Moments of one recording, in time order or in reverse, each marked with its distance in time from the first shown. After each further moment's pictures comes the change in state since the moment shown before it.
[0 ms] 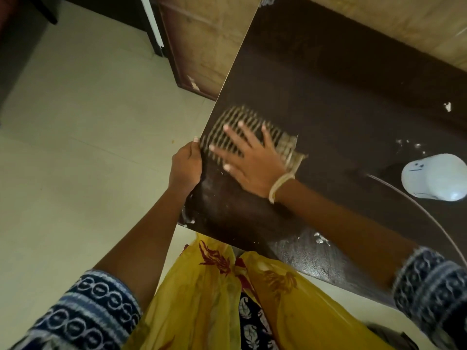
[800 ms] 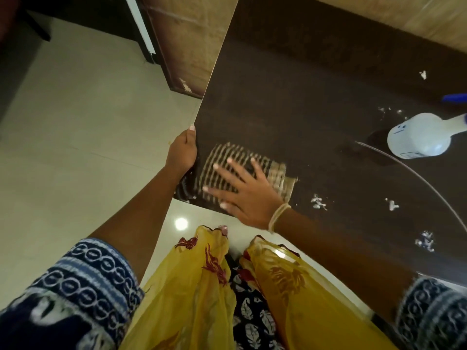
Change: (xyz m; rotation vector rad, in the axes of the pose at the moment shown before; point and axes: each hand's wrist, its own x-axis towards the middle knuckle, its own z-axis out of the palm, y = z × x) left_hand -0.011 -0.009 -0.010 0.063 -0.111 0.034; right_hand -0.099 -0.070 0.028 -0.006 -0.051 -0.116
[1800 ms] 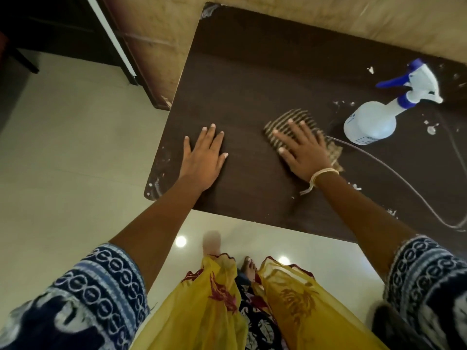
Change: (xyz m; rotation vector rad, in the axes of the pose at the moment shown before) left_hand -0.058 0.049 0.069 0.896 -0.060 0.586; right_hand -0.098 0.161 -0.004 0.086 0.126 0.634
